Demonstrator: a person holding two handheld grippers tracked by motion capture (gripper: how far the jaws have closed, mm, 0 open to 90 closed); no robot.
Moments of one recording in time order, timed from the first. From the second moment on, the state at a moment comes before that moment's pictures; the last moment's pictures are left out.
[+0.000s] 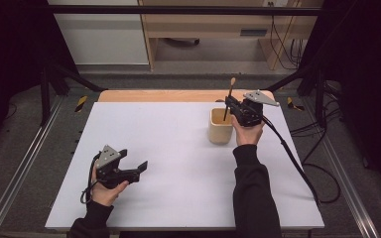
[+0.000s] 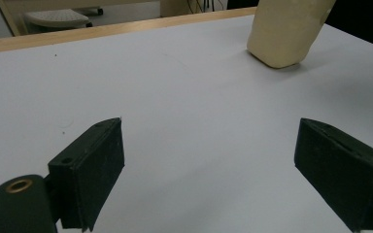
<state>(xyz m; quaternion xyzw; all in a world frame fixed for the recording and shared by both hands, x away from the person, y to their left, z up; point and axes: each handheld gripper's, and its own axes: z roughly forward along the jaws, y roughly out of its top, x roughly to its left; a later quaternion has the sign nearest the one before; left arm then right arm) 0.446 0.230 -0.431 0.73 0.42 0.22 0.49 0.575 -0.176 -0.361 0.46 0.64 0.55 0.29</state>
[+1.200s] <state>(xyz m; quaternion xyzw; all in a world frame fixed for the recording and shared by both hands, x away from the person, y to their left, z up) 0.446 0.228 -0.432 0.74 0.41 0.23 0.48 0.580 -0.175 -0.416 0.49 0.67 0.50 0.26</state>
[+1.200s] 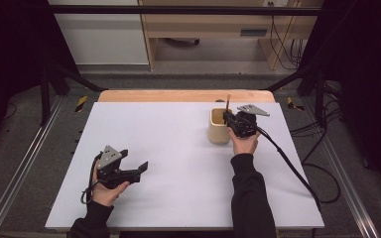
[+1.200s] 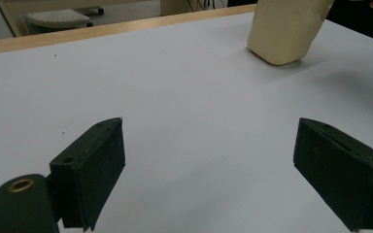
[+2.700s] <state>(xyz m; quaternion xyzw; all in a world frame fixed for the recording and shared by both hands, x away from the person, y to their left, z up) 0.445 0.228 -0.432 0.74 0.42 0.23 0.48 0.476 -0.208 -0.400 0.40 0.71 0.53 0.25</state>
